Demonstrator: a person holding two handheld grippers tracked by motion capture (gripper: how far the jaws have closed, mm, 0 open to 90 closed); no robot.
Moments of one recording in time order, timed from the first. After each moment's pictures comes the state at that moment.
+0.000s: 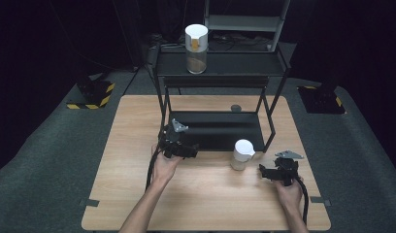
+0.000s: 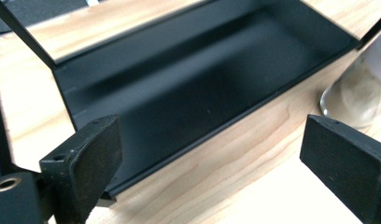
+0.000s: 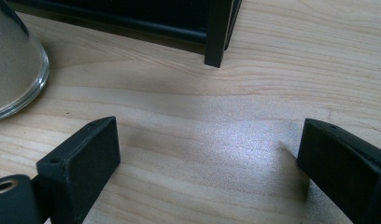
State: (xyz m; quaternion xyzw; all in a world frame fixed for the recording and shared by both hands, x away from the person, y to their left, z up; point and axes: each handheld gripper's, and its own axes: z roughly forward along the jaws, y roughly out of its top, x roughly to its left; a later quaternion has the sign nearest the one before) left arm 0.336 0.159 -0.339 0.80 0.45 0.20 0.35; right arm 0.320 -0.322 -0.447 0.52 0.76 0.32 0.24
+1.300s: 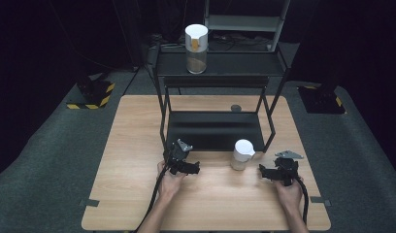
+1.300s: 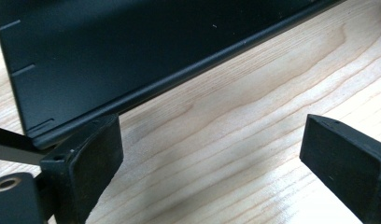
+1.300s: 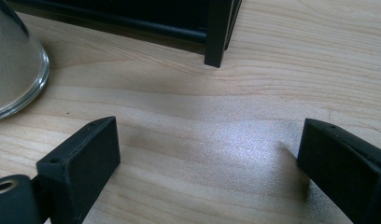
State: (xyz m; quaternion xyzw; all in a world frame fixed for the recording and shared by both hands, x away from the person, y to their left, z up) left arm 0.335 0.136 -0.419 0.80 0.48 0.20 0.30; right arm 0.320 -0.322 -0.447 0.52 0.76 0.32 0.24
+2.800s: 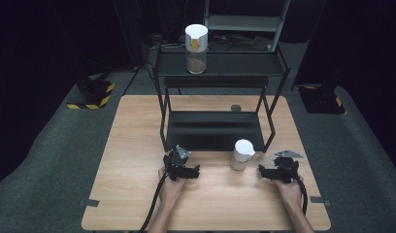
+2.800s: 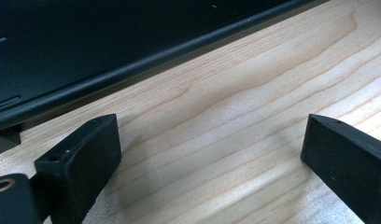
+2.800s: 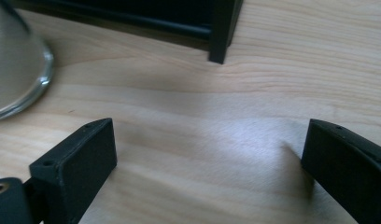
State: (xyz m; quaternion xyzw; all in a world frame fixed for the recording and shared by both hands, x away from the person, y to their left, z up) left arm 0.322 0.145 -0.451 0.78 0.48 0.21 0.34; right arm 0.323 -0.319 -0.443 0.52 0.76 0.32 0.22
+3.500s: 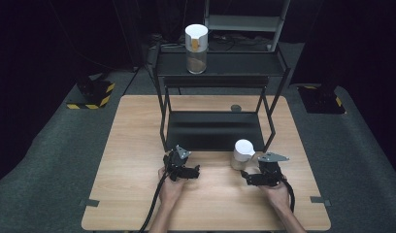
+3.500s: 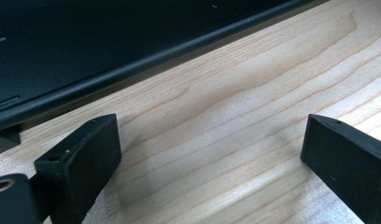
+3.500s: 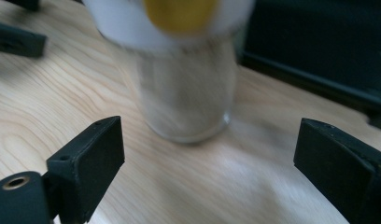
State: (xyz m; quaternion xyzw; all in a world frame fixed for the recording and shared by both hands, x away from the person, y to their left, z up) left arm 0.322 0.145 -0.451 0.78 0.48 0.21 0.34; right arm 0.315 -0.300 -0.432 0.42 0.80 0.40 0.17
